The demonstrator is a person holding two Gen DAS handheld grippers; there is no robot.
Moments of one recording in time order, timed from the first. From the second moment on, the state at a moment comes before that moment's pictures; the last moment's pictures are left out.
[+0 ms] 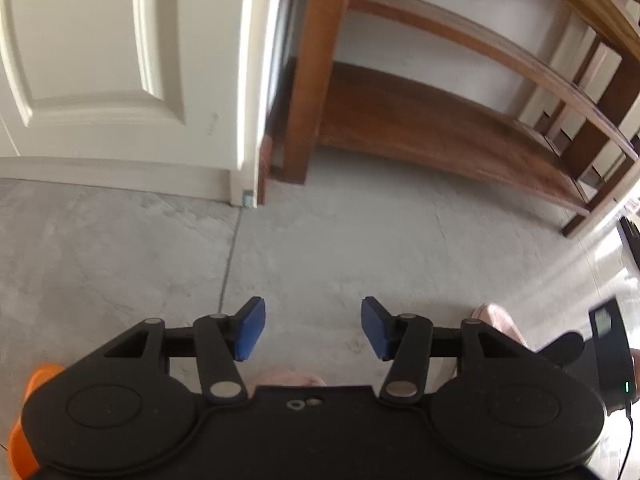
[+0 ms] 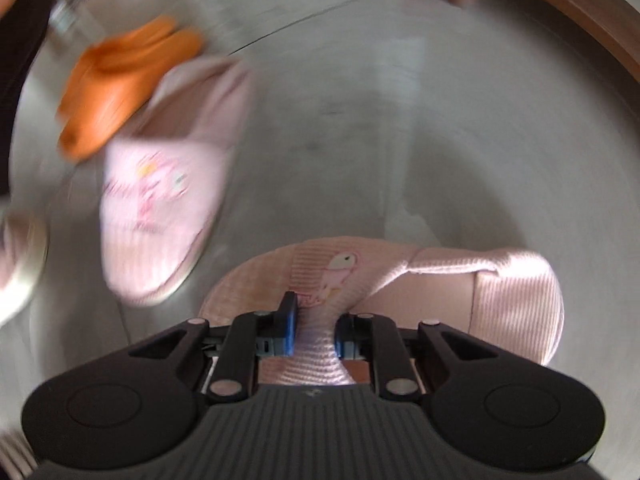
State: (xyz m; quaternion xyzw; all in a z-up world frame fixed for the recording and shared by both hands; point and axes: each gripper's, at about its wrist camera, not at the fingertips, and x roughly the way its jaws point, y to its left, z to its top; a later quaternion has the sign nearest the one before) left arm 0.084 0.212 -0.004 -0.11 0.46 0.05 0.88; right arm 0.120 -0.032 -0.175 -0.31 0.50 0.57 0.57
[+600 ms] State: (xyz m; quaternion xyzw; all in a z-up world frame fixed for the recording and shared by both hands) left arm 0.078 0.206 0.005 -0.05 0.46 0.02 0.89; right arm 0.070 0.064 -0.091 -0.37 0.36 0.73 0.46
